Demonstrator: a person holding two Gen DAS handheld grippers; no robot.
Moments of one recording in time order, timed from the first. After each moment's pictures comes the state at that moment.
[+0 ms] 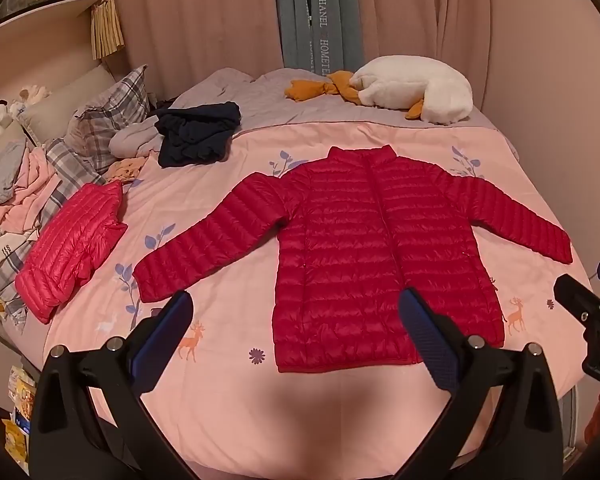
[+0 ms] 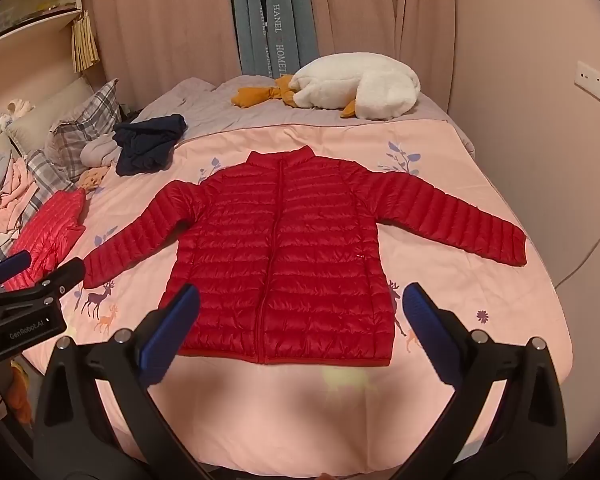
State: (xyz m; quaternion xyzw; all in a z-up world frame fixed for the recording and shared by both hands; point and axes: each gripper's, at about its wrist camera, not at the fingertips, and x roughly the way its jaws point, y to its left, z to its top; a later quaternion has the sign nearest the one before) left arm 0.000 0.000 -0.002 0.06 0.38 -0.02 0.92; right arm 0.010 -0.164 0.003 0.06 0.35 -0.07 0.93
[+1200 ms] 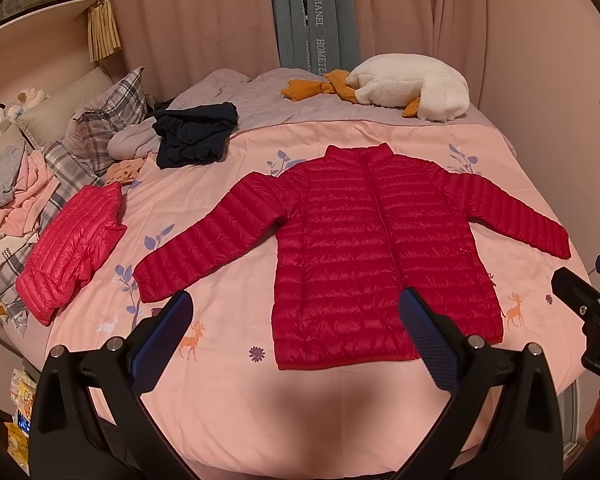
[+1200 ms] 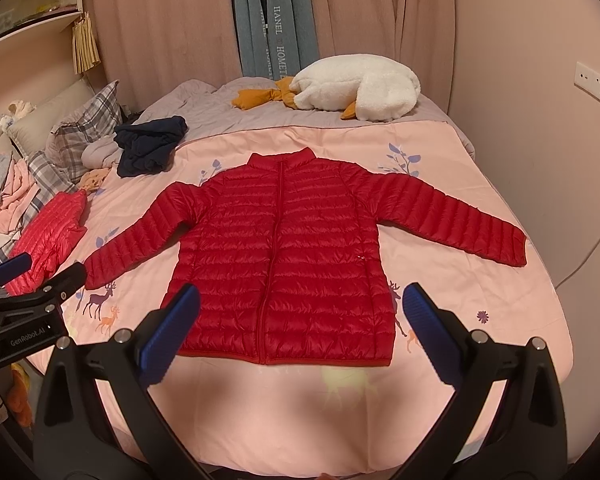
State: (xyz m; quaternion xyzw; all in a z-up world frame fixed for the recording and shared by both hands) left arm -0.003 0.000 0.005 0.06 0.38 -0.03 0.92; right arm 0.010 -0.165 0.004 0.06 0.35 -0.06 0.93
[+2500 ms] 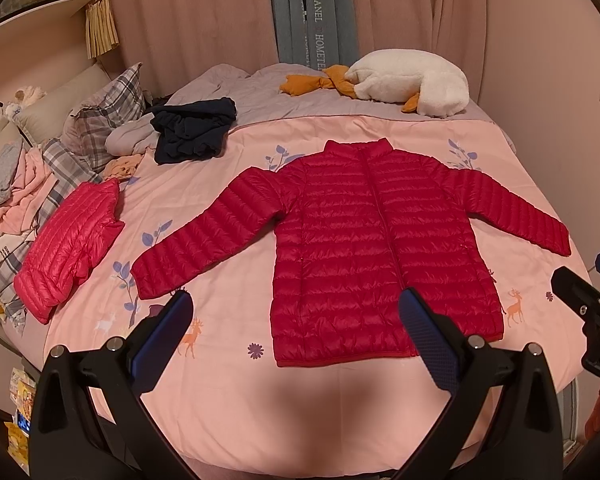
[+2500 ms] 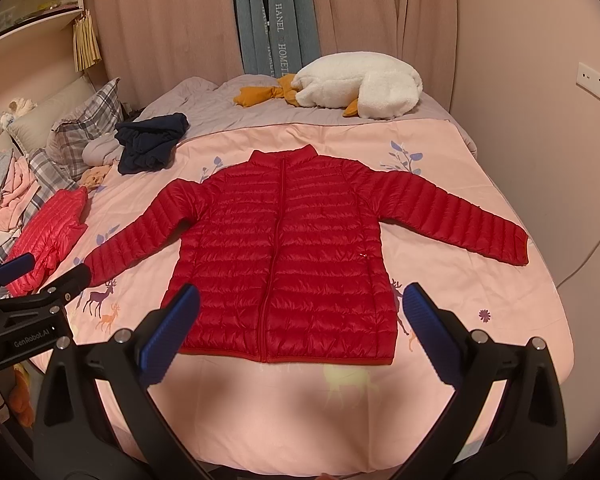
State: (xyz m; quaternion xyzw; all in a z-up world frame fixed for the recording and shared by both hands) left arm -0.004 -0.001 0.000 0.06 0.39 -0.03 0.92; right arm 0.008 -0.162 0.005 0.06 0.35 -0.06 0.93
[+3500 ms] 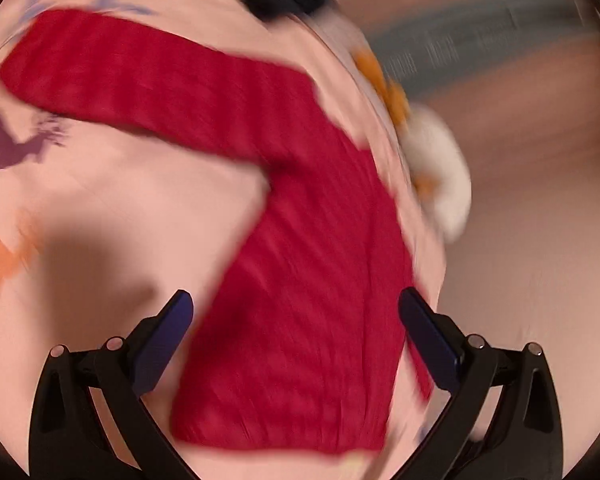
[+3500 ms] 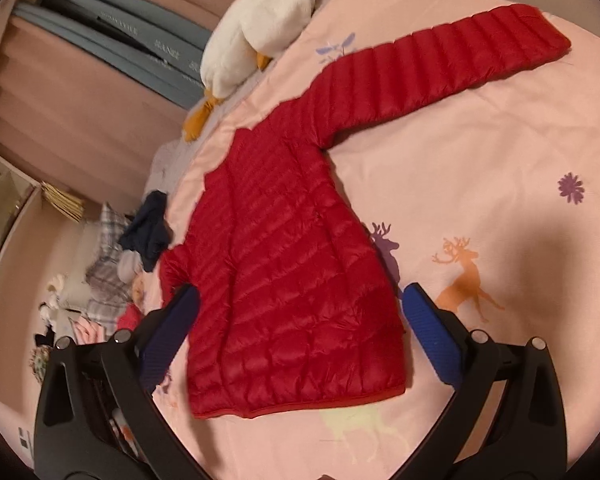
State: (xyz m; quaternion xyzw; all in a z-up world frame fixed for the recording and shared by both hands) left arm 0.139 0.158 -0.218 -0.46 0.40 -0.09 0.79; right arm 0.061 -0.353 -0.174 0.42 0.34 -0.02 0.84
